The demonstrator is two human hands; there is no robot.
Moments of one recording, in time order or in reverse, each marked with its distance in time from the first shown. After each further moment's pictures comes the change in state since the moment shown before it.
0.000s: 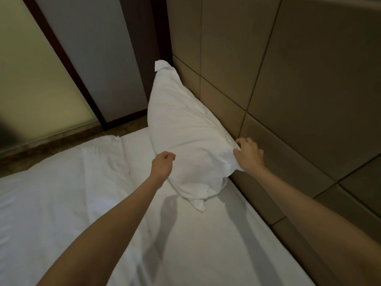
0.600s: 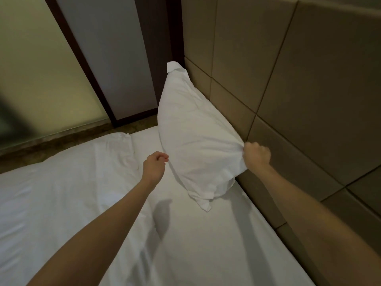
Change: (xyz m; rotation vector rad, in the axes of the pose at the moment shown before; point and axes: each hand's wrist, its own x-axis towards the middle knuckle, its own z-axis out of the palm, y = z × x) left_hand -0.024 -0.011 -0.045 0.016 0.131 0.035; right_hand 0.000 -0.016 -0.006 -0.459 -0.050 -0.030
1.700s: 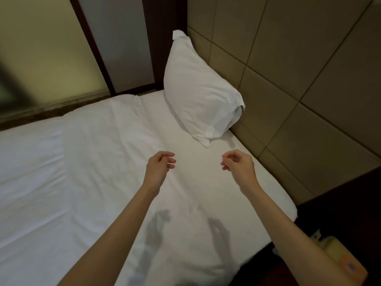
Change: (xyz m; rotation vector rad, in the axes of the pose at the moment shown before) left_hand -0.307 -0.114 -0.125 -0.308 -0.160 -0.069; right_hand -0.404 -0.063 -0.004 1.354 -0.010 0.198
